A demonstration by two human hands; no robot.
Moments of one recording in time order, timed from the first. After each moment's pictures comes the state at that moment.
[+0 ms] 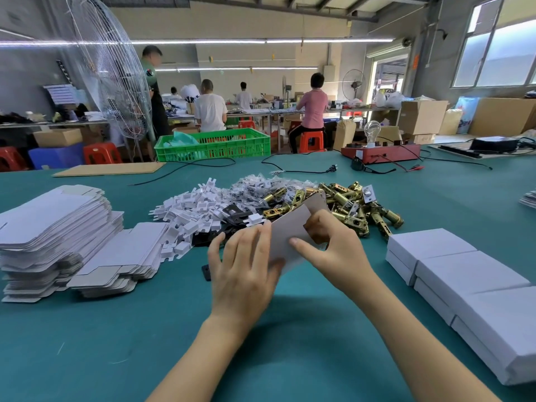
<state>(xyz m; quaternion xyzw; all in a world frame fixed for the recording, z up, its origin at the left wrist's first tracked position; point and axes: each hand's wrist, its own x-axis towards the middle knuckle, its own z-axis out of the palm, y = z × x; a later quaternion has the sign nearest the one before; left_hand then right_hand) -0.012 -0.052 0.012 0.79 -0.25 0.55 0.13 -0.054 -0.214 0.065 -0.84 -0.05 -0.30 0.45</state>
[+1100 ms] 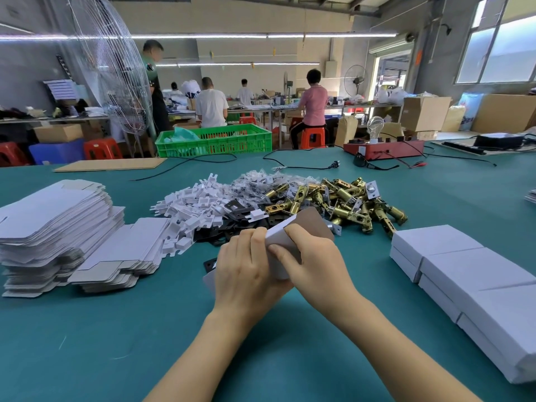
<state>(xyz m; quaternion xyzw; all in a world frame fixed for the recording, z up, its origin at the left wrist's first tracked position) -0.009 -0.059 0.017 0.79 -0.27 0.51 0.19 -0.062 -0.175 0.056 -0.89 -0.11 -0.33 0.31</state>
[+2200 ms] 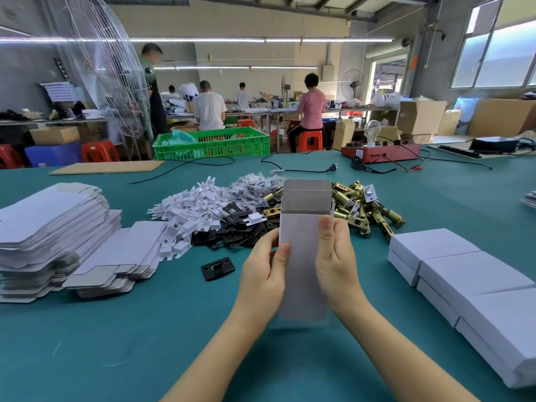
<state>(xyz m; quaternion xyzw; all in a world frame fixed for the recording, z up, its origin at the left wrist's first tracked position) -0.030 -0.076 0.028 0.72 -0.26 0.11 0.64 -0.050 -0.190 0.046 -0.69 0.01 -0.33 0.65</state>
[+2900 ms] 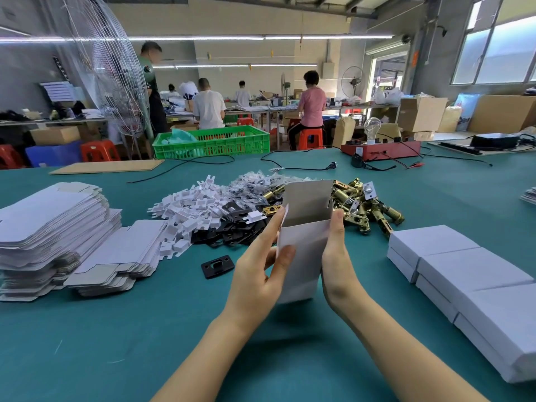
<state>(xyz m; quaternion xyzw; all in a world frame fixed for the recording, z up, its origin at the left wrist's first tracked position) -0.022 -0.067 0.020 0.69 -0.38 0.22 0.58 -0.049 -0.195 0.043 -0.65 -0.01 -0.18 0.74</state>
